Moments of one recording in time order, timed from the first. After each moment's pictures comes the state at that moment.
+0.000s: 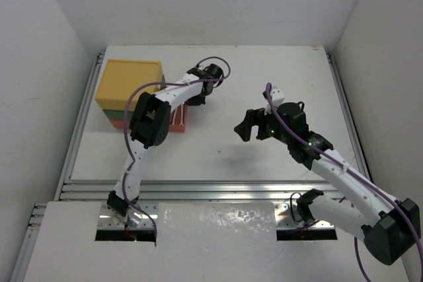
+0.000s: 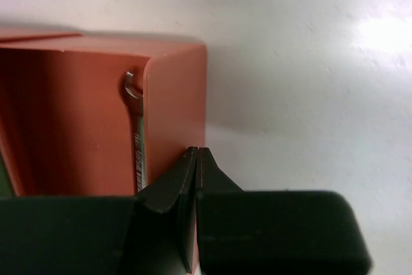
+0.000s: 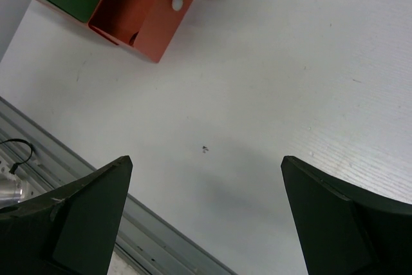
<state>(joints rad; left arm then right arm) -0.52 2.37 2.01 -0.96 -0.57 -0.39 0.52 0.96 0.67 -0.16 -0.13 0.34</state>
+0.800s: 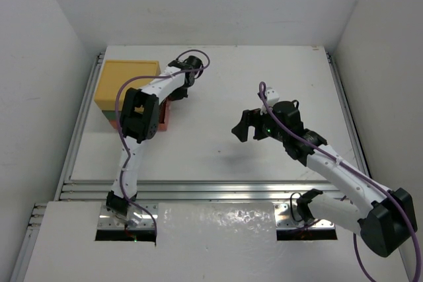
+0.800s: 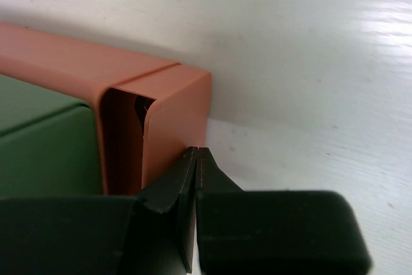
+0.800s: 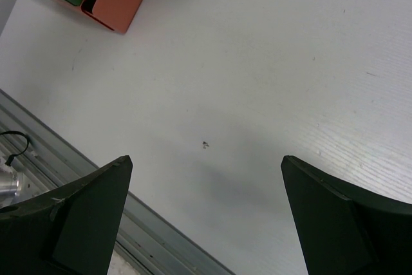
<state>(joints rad) -0.36 2.37 2.02 -0.97 -0.58 -0.35 0.52 1.04 0.67 -0.13 -0.17 0.34</state>
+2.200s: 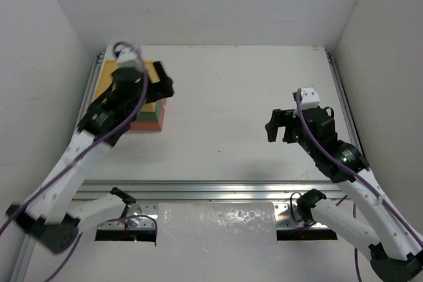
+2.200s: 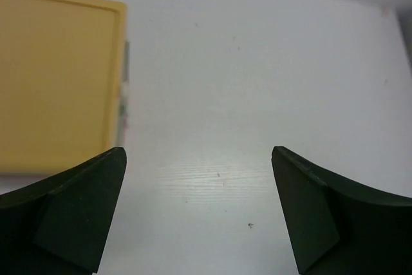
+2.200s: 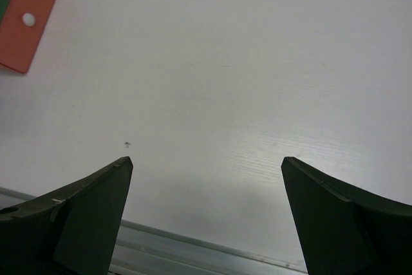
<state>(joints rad) -0.47 1.22 1.35 -0.61 -0.32 -0.44 0.52 0.76 0.86 -0.60 0.21 0.28</state>
